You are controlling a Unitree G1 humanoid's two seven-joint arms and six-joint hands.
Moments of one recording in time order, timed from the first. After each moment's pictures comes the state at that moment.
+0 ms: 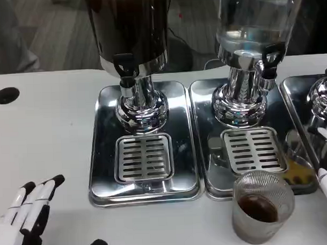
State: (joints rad) left arm 0.81 0.30 0.19 -0.36 0.79 -0.44 0.26; right arm 0.25 -0.51 -0.14 0.14 -0.68 -0.45 -0.18
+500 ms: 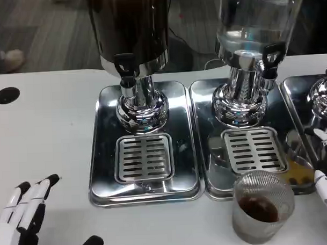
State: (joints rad) left arm 0.80 0.30 0.19 -0.35 0.79 -0.40 0.26; right arm 0.27 -0.52 -0.10 0.12 -0.68 -0.45 -0.23
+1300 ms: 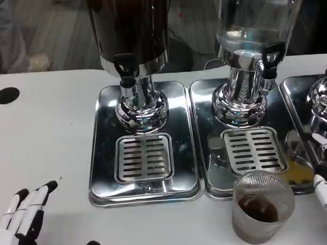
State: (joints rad) left arm 0.82 0.30 0.19 -0.35 0.79 -0.40 0.26; right arm 0.30 -0.52 -0.09 0.10 -0.67 -0.45 -0.23
